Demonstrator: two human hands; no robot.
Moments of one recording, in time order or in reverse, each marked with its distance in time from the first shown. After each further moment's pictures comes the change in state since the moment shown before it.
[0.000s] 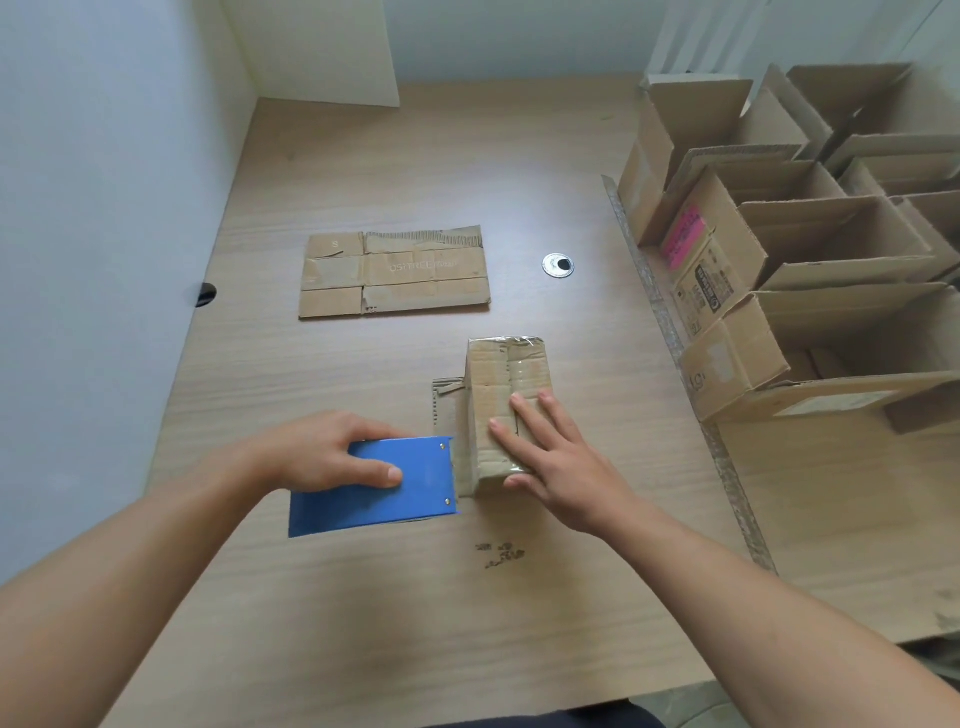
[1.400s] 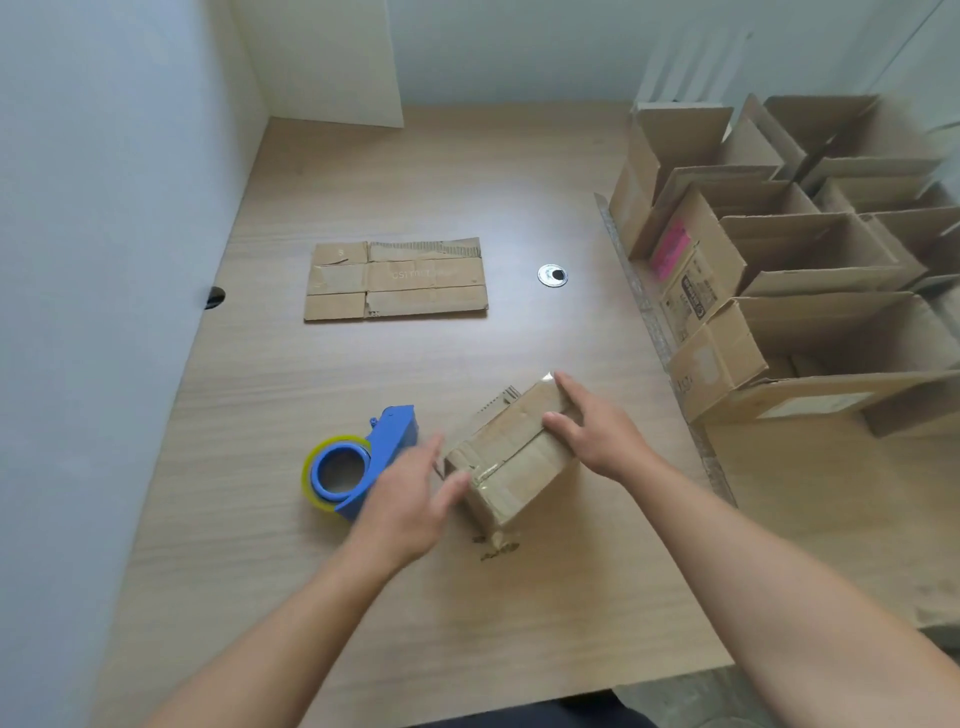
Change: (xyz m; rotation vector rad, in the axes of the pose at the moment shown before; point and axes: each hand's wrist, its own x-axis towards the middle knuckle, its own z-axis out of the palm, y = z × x) left_hand 0.027 0.032 0.129 -0.129 0.698 -0.016; right_hand 0.008 0.025 -0.040 0.388 0.068 0.438
